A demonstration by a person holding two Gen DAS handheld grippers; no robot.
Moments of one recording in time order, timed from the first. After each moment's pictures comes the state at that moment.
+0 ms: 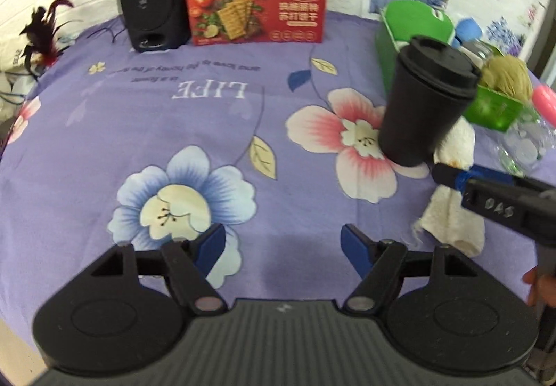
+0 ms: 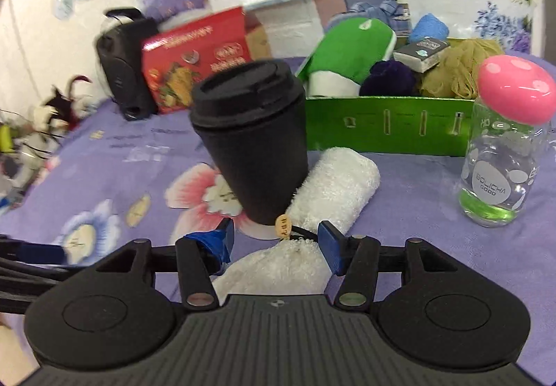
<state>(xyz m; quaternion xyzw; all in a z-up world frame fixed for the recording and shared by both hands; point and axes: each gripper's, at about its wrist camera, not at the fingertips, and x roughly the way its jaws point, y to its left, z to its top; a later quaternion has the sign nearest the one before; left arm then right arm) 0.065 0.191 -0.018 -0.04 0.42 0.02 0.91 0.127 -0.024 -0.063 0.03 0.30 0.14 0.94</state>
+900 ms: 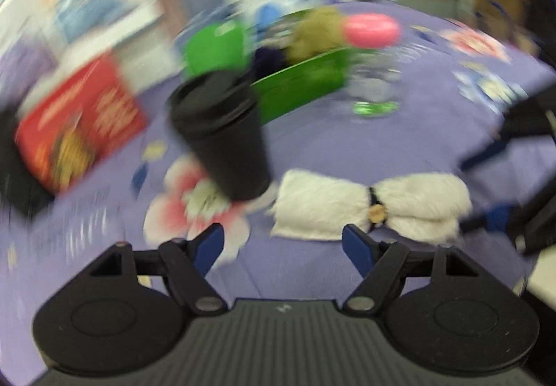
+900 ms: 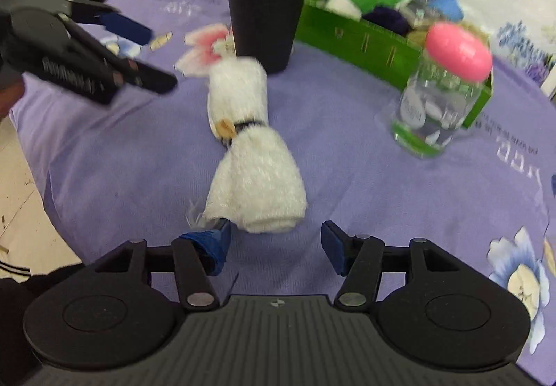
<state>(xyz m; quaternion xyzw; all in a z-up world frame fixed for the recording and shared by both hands) 0.059 0.078 -0.006 0.24 0.32 -0.25 0.88 0.039 -0.111 -0.042 -0.17 0.38 0.24 0.88</state>
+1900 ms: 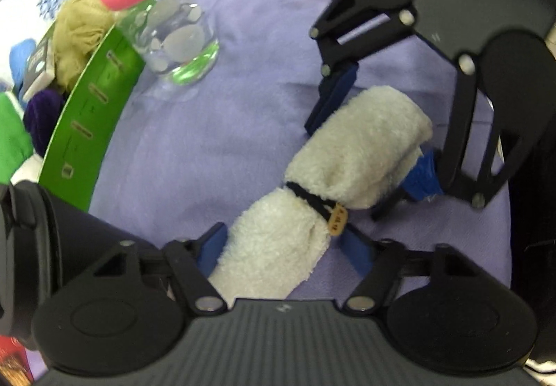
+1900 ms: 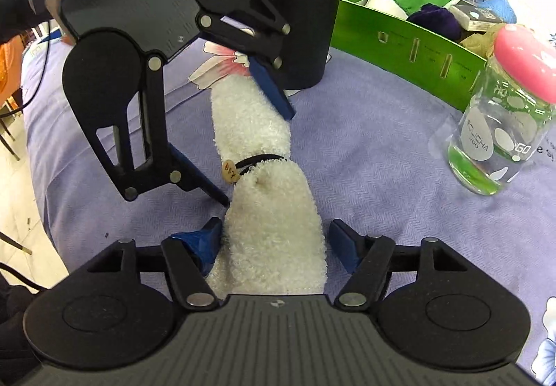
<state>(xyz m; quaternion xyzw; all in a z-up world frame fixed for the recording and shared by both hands) 0.136 0.018 -0.048 0.43 0.37 -0.51 0.65 0.087 -0.089 -0.072 -0.16 0.40 0.30 0.85</state>
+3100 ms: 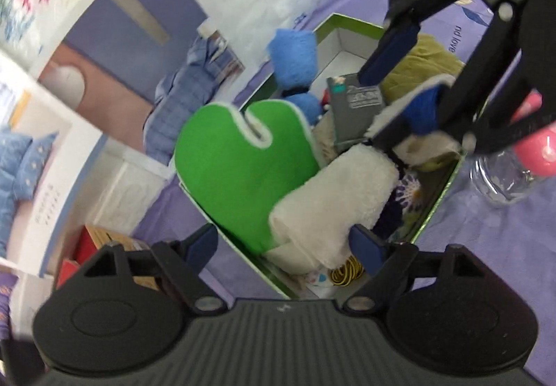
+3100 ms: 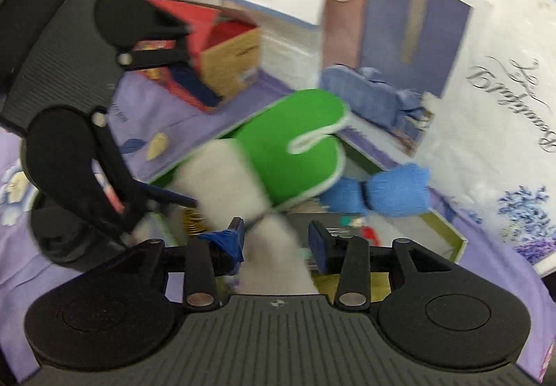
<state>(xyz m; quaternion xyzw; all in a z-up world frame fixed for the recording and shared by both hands) 0.330 0.016 0.067 0.36 0.39 -0.28 0.80 0.315 -0.118 0.077 -0.20 0.37 0.28 0.86</state>
